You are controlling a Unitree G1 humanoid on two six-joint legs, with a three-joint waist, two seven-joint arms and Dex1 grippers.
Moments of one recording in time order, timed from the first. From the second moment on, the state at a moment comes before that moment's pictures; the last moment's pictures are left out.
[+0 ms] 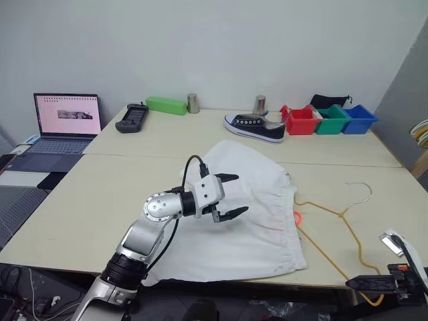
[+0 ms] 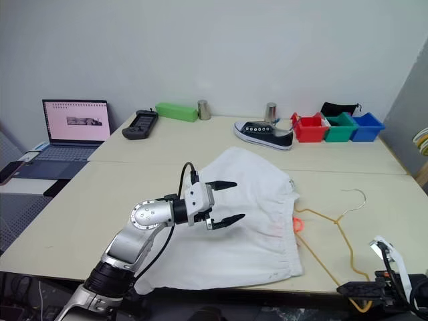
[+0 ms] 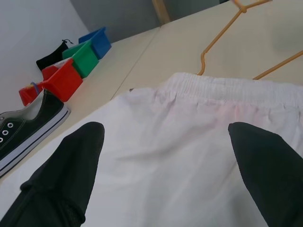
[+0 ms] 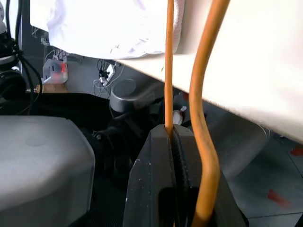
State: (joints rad) left arm -0.36 0.43 -0.26 -0.04 -0.09 0.02 -0.91; right arm 0.23 -0.98 -0.39 -0.29 0.81 1.52 1.14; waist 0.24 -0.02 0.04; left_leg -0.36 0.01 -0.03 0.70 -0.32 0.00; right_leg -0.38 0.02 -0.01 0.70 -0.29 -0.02
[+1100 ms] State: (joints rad) left arm -0.40 0.48 -0.25 -0.11 -0.09 0.09 -0.90; right arm -0.06 -0.62 -0.46 0.06 0.93 1.61 0.72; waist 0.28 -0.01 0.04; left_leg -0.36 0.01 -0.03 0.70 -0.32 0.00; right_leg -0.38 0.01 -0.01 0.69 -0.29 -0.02
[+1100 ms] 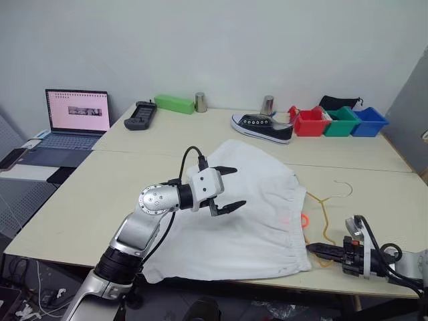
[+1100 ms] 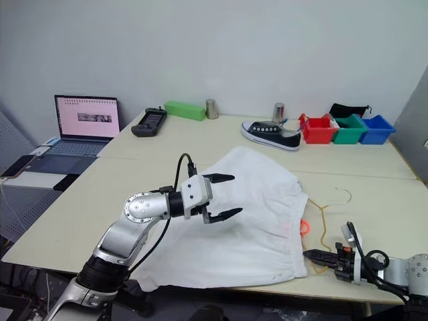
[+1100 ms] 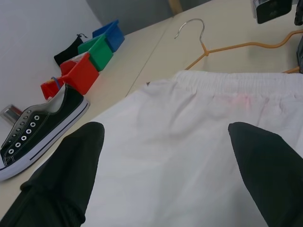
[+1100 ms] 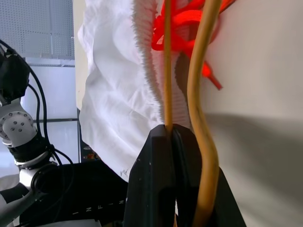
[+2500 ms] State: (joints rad) left arm -1.05 0.64 -0.19 0.54 -0.08 -0.13 -1.21; right arm -0.44 -0.76 0.11 -0.32 0.42 0.95 0.55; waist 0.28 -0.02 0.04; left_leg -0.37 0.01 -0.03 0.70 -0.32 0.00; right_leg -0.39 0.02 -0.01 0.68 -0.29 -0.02
